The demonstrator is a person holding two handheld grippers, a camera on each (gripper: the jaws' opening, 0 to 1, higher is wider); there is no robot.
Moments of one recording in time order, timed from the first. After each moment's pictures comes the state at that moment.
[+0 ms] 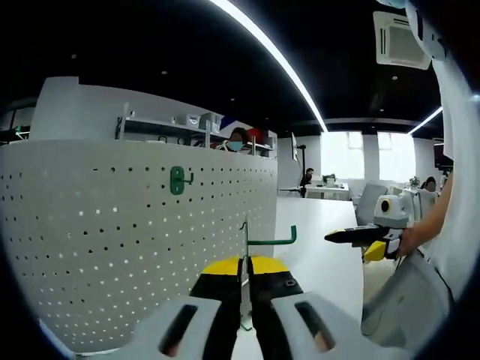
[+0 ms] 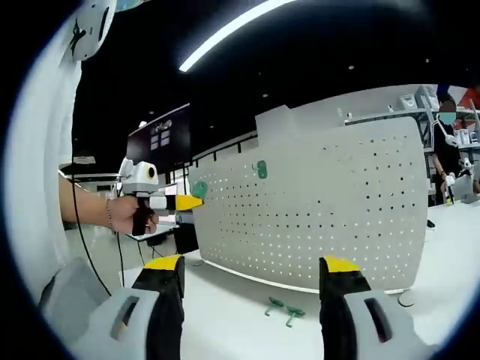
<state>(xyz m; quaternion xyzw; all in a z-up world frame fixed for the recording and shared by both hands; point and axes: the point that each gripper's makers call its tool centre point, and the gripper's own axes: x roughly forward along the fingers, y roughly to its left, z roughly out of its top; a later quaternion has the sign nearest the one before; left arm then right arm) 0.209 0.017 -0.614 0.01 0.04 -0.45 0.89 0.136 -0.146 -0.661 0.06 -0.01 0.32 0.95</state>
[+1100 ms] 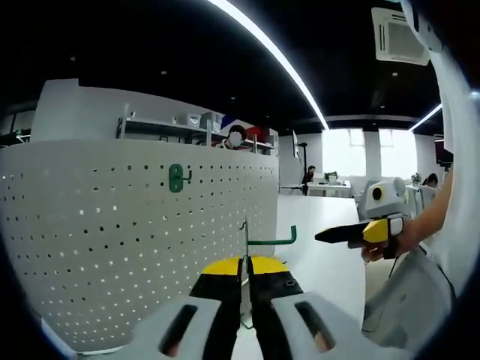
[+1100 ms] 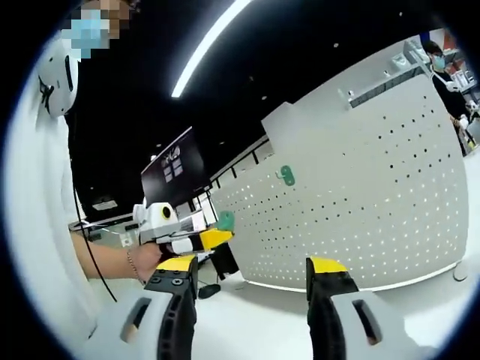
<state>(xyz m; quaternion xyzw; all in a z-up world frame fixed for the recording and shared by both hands) 0.210 0.019 -0.620 0.01 0.04 -0.45 0.89 0.151 -0.085 -0.629 0.18 0.01 0.39 0.90</state>
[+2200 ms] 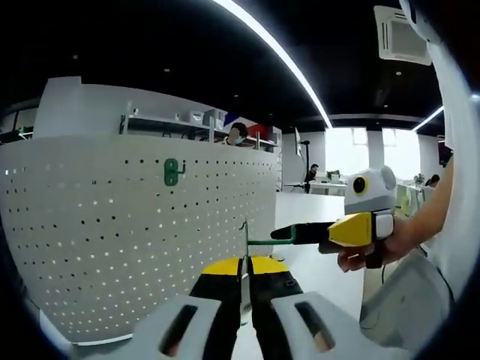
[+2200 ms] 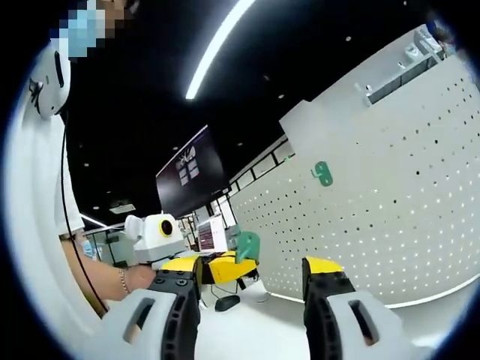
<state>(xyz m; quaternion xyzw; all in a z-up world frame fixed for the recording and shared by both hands) 0.196 0.010 -0.626 0.01 0.04 -0.44 0.90 0.174 -0.023 -0.609 0.20 0.00 0.44 0.88</state>
